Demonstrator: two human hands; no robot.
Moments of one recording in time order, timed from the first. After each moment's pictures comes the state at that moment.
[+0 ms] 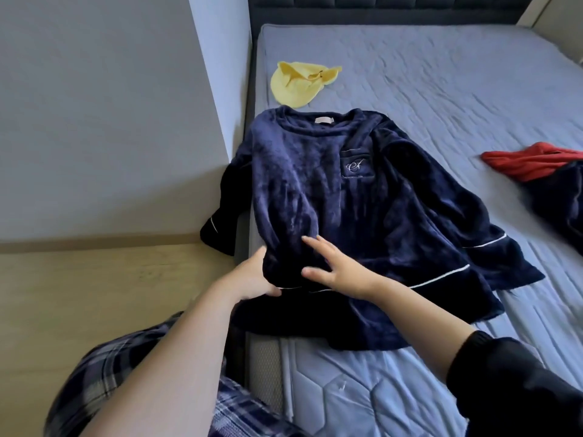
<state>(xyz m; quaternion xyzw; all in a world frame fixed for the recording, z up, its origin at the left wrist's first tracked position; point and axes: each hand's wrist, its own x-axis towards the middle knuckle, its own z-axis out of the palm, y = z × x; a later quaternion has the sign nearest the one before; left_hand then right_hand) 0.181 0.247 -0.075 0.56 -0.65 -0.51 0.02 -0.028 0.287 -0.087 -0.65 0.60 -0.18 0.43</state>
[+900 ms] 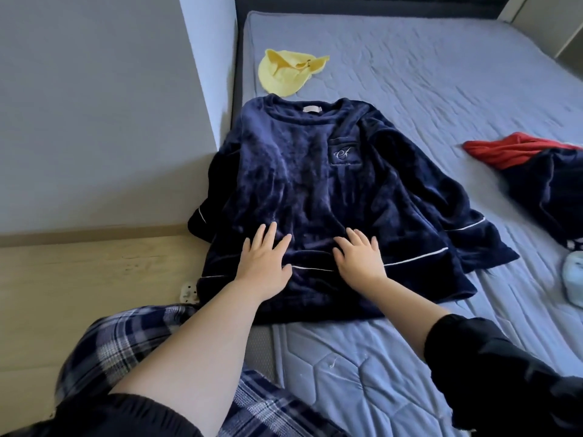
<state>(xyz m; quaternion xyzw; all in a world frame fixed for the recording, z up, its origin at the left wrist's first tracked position) 0.147 0.266 -0.103 0.50 -0.85 -0.15 -0.05 -0.062 0.303 -0.128 -0.63 0.77 -0.02 0.10</state>
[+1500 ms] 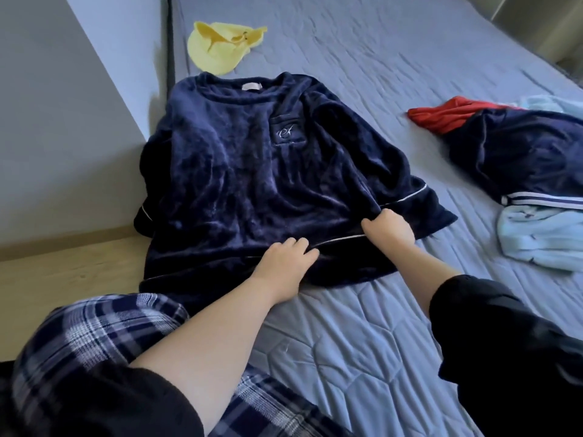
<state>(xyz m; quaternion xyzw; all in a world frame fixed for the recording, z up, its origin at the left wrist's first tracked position) 0.039 0.310 -0.110 0.27 -0.96 -0.03 -0.06 -0.189 0.334 -0.104 -0.33 0.92 -0.11 0.18</state>
